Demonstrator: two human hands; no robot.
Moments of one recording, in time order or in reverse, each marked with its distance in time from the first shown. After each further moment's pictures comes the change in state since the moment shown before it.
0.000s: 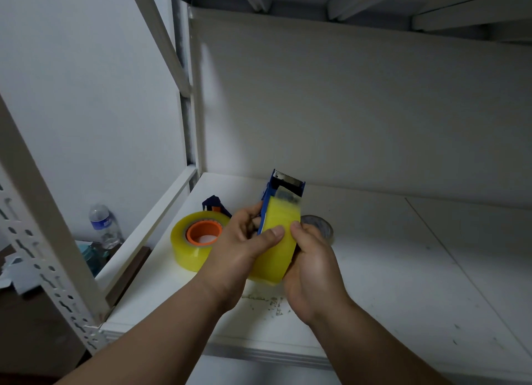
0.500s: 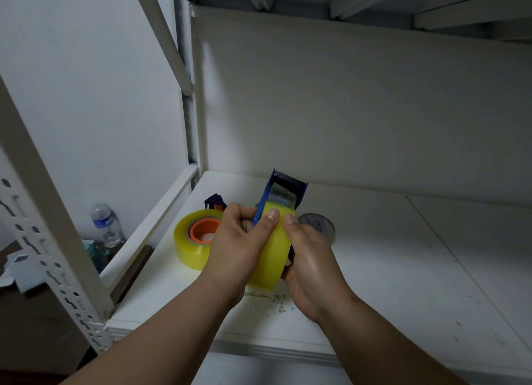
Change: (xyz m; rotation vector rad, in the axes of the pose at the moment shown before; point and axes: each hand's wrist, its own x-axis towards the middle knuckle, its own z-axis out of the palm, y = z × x) left_hand -0.008 0.011 0.011 0.194 0.269 0.066; right_hand 0.001 0.001 0.002 -0.291 0.049 0.031
